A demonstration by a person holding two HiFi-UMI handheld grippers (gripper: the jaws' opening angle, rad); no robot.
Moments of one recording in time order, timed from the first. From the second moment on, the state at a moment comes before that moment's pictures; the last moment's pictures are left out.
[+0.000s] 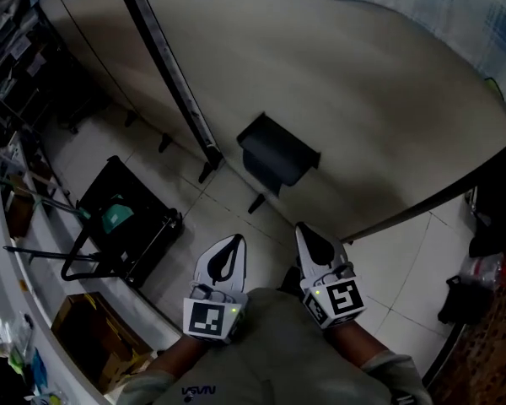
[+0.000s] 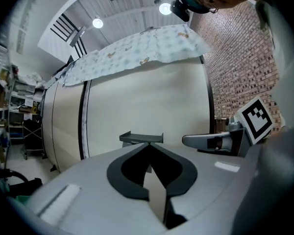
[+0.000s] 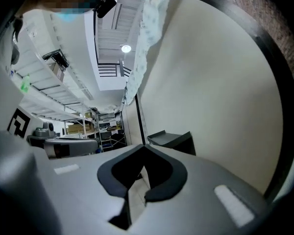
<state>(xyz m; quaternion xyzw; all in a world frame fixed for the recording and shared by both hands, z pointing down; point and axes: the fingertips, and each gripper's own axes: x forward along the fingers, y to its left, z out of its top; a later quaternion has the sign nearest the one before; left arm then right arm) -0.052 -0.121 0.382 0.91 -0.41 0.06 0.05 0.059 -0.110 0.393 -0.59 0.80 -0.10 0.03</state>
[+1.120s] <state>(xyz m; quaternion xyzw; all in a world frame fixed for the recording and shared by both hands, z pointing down) -0.049 0.080 0.394 0.91 -0.40 0.05 0.05 0.049 0.096 0.380 -0.62 0.78 -0.07 0.02</state>
